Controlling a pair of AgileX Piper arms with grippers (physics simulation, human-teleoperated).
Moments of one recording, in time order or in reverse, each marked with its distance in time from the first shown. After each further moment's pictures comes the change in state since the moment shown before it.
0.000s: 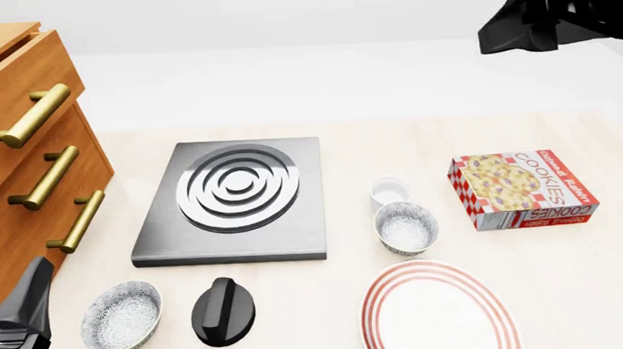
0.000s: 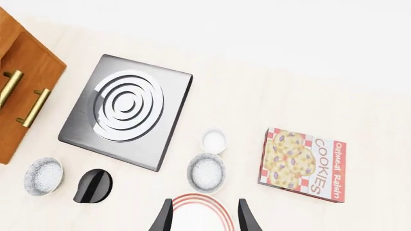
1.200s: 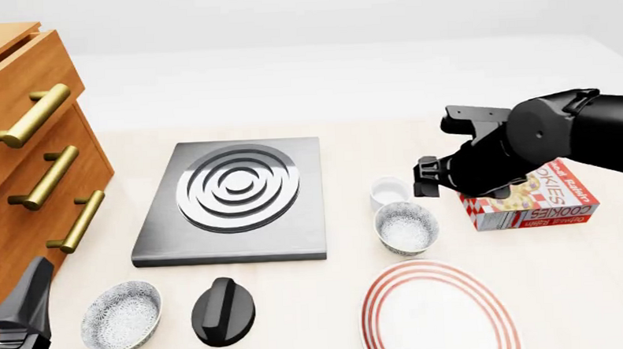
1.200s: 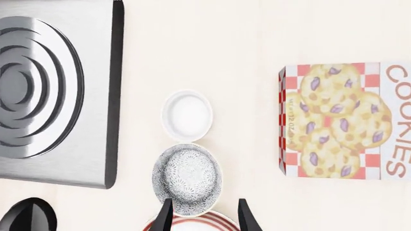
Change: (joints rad) left arm 0.000 0.000 0.000 0.000 0.000; right arm -0.057 0.350 0.526 -0.527 0.200
